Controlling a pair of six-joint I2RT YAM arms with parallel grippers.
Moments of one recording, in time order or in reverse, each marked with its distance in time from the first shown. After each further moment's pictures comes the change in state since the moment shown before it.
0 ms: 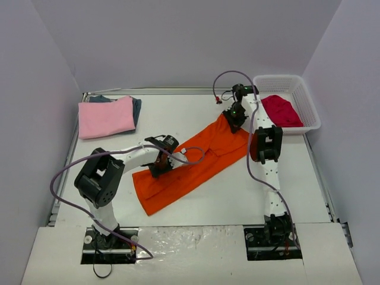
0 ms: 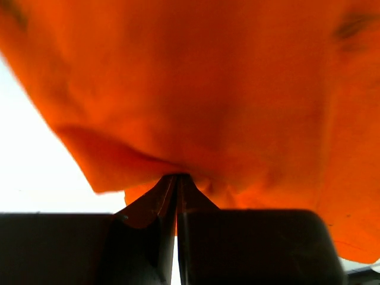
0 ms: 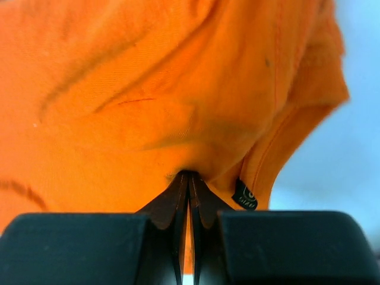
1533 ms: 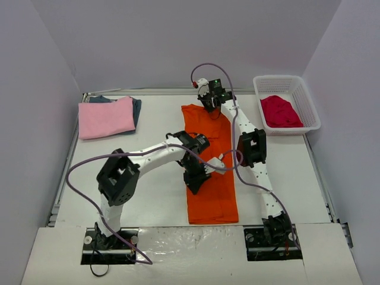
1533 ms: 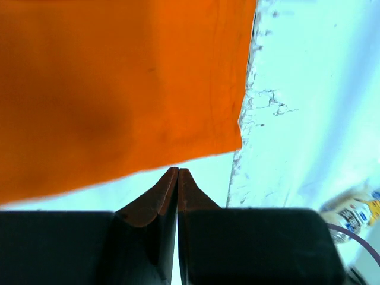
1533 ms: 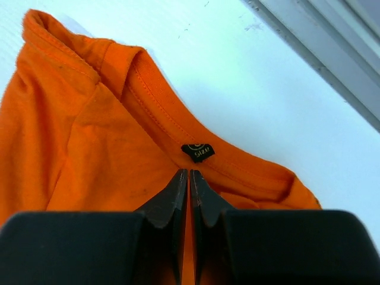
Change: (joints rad) left arm -0.293 0.206 0.412 -0.318 0.702 -0.037; right arm 0.192 0.099 0.096 0.711 0.075 0.130
